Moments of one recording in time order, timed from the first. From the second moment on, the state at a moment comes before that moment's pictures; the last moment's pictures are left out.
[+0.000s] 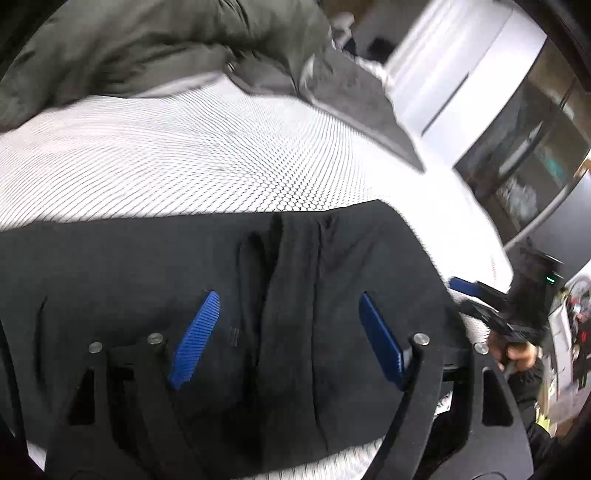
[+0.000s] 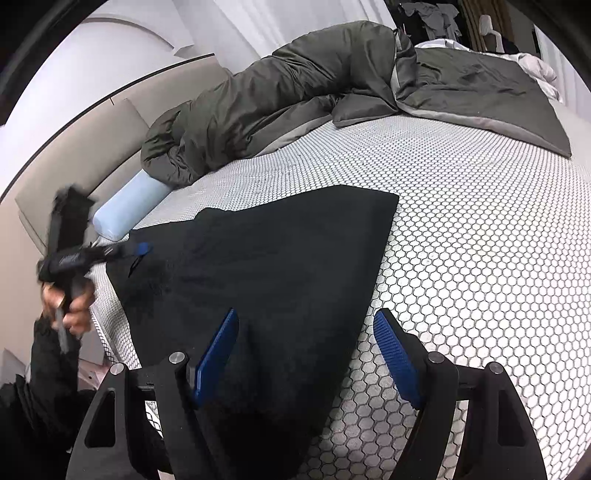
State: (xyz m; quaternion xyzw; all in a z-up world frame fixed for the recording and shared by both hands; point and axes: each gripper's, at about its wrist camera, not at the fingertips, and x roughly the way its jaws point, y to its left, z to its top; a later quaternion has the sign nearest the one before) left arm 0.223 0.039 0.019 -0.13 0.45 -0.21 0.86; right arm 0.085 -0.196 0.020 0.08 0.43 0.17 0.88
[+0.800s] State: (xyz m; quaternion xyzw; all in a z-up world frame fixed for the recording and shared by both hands) left arm 0.235 0.092 0.012 -0.18 0.47 -0.11 0.86; right arm 0.088 -0.214 0.020 0.10 0.44 0.17 0.88
